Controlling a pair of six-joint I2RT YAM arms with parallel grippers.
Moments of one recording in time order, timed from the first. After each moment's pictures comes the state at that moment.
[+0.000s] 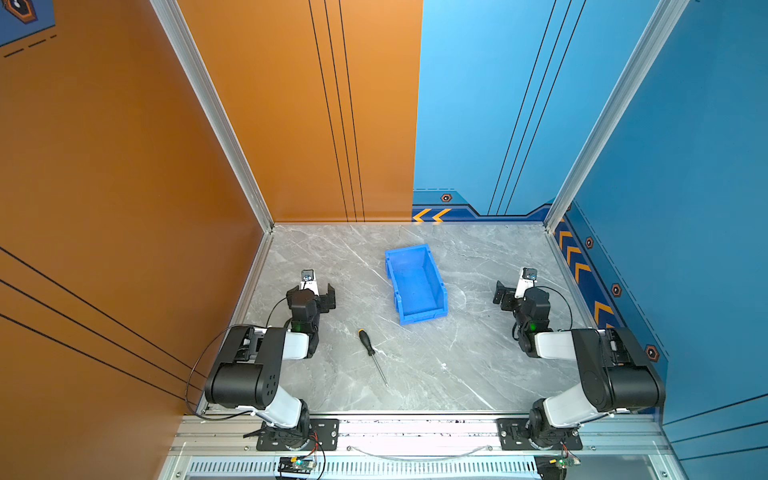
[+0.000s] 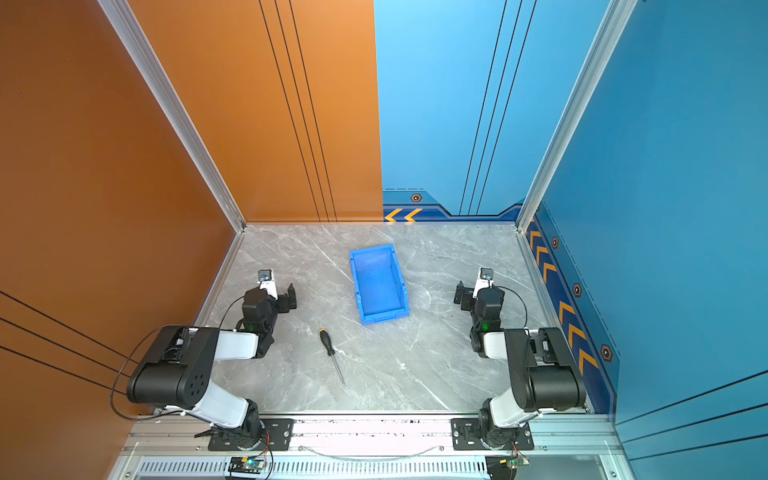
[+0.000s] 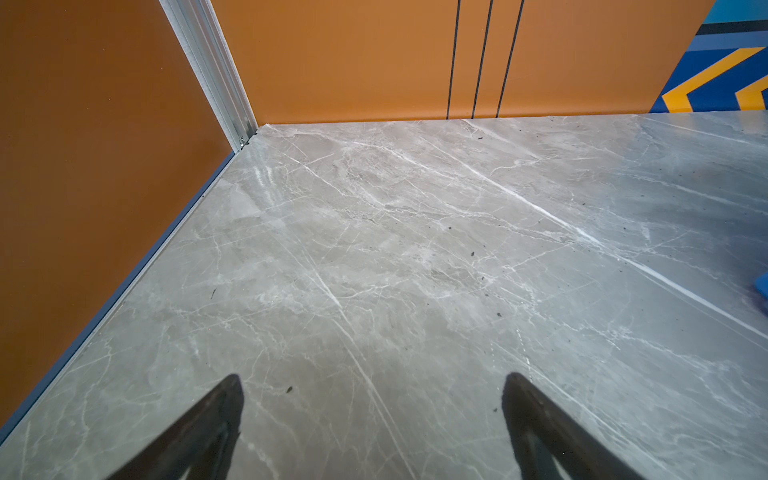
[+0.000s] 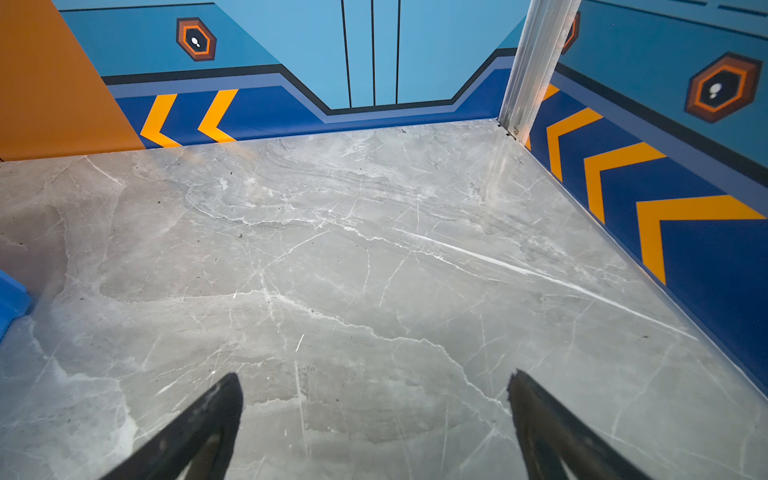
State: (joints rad) left arm -0.04 1.55 0.38 0.84 -0.20 0.00; right arm 0.03 1.53 0.38 0.82 0.15 0.07
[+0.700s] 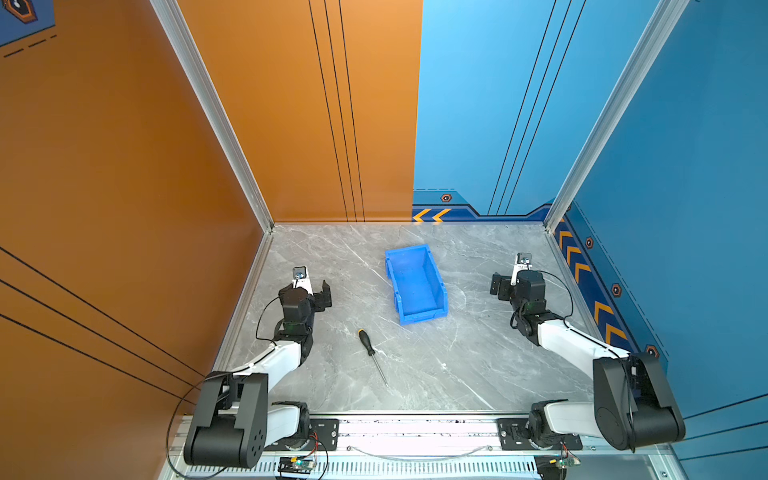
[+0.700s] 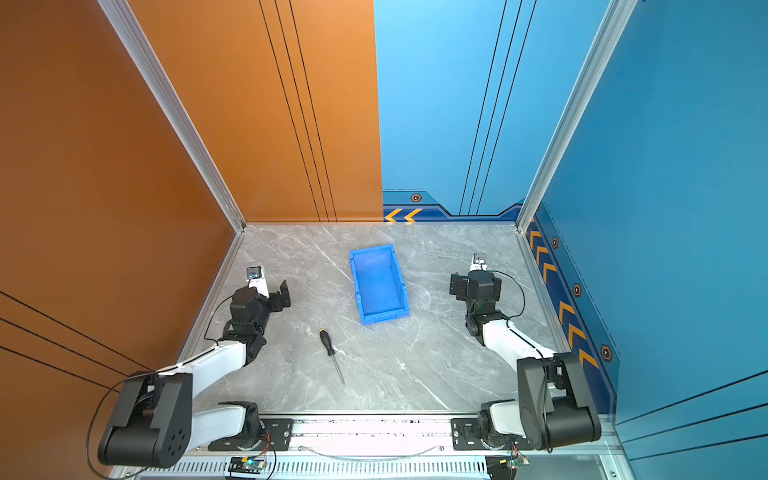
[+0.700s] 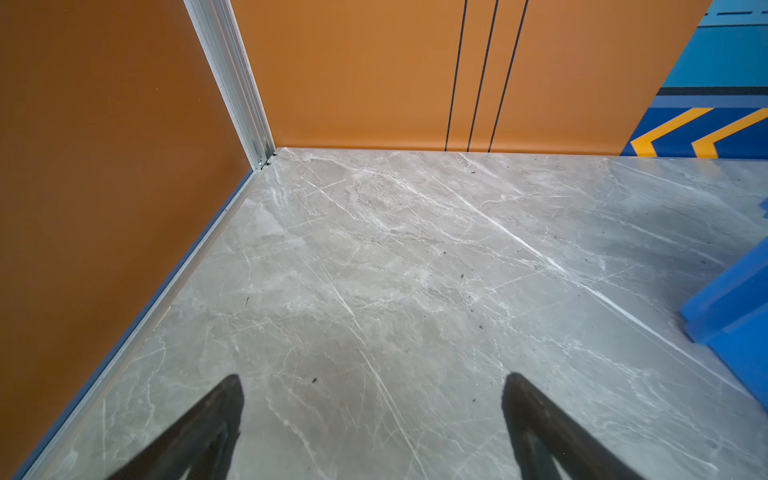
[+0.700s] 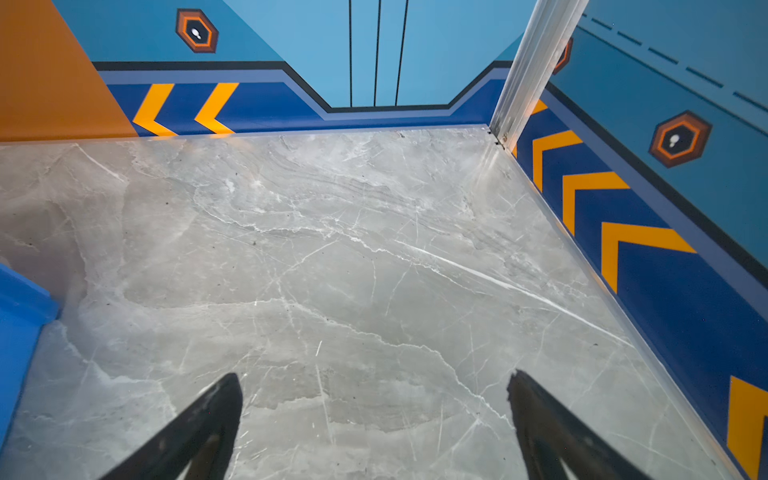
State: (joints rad) left arm -0.04 1.22 0.40 0.48 -0.20 -0.05; right arm 0.16 1.32 0.61 0.26 0.31 0.08
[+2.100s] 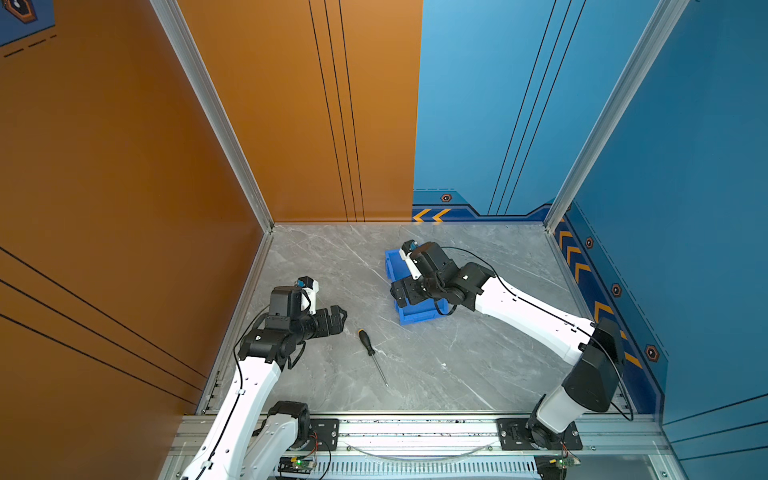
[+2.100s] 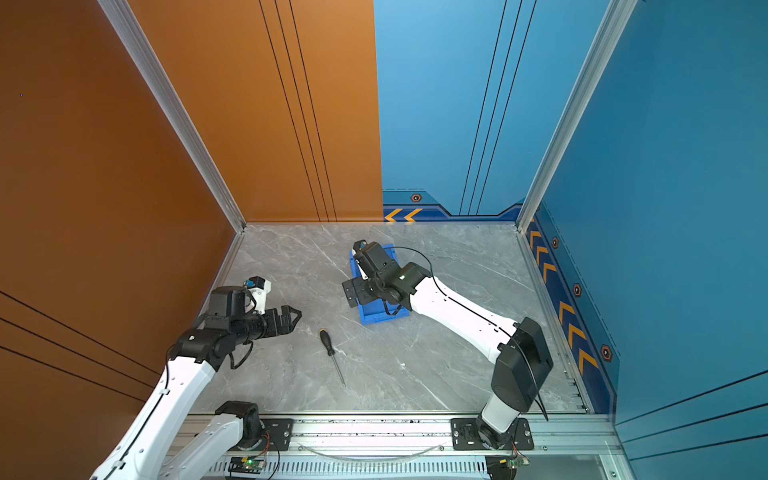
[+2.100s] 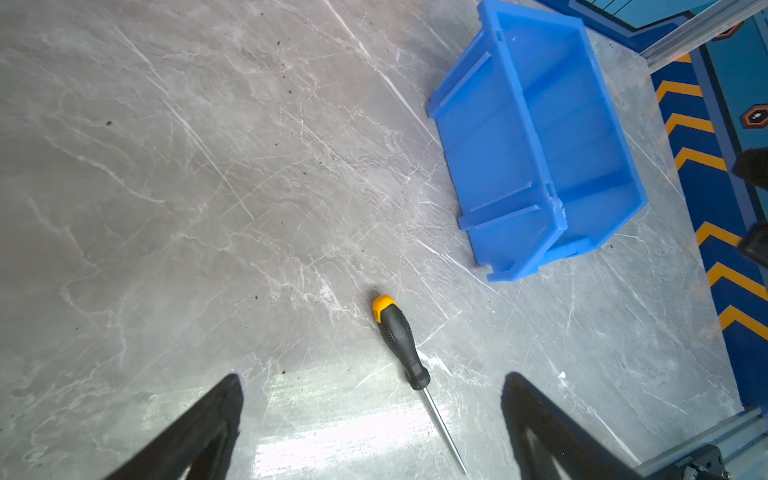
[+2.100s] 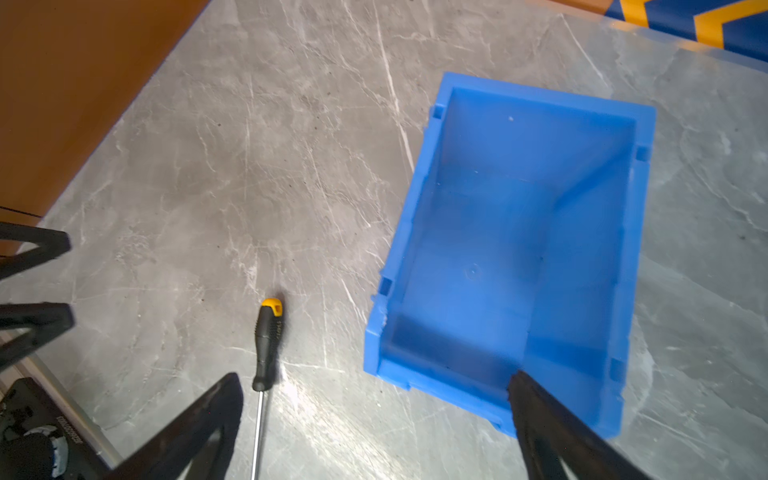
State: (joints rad) left arm -0.07 0.86 0.75 -0.73 0.28 -0.30; right arm 0.85 1.68 1.54 -0.69 0.07 0.32
